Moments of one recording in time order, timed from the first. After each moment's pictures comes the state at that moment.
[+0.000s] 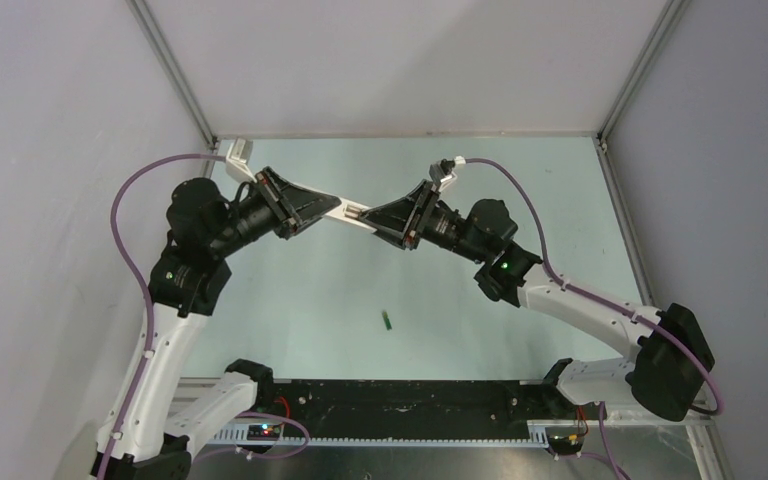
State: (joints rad) left arm -0.28 0.87 1.17 -0.41 0.56 -1.04; right arm 0.83 1.28 0.94 0.54 -0.32 1.39
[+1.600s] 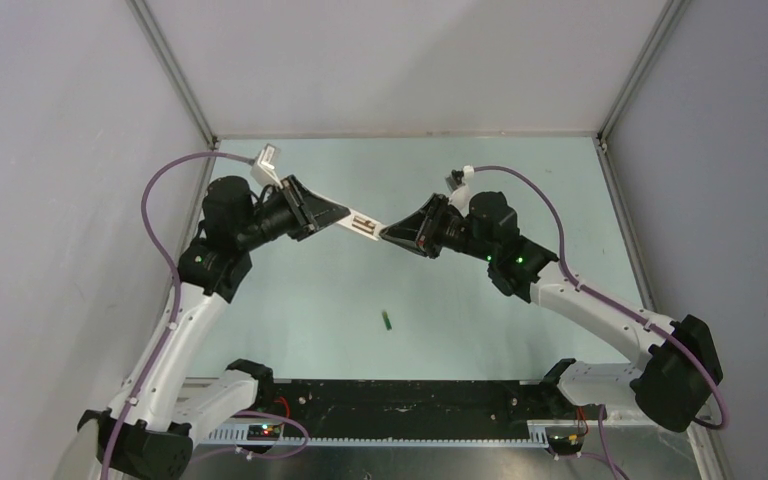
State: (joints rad) left arm -0.29 0.95 1.04 -0.35 0.52 -0.83; right arm 0.74 1.23 0.94 0.13 -0.33 1.28
